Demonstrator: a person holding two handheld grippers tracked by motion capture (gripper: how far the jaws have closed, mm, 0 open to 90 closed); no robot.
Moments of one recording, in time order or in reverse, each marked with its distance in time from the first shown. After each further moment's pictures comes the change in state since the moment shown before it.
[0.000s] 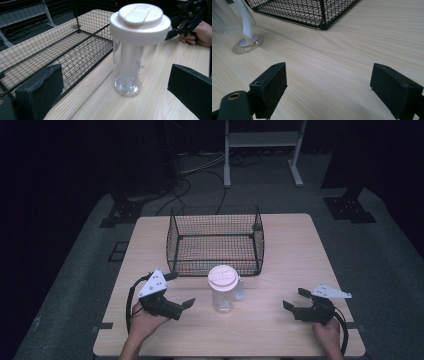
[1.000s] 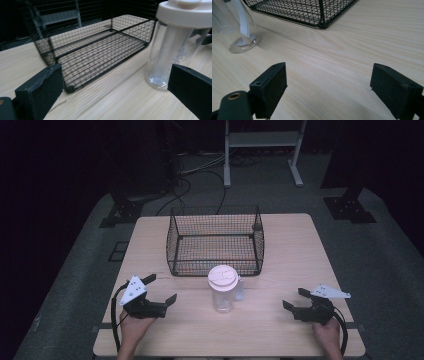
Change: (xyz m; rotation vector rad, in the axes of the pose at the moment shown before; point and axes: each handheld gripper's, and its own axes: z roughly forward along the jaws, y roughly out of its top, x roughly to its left) left arm 0.023 -0.047 -0.024 -0.080 0.203 -0.084; right arm 0.001 0.000 0.001 0.007 -0.014 -0.003
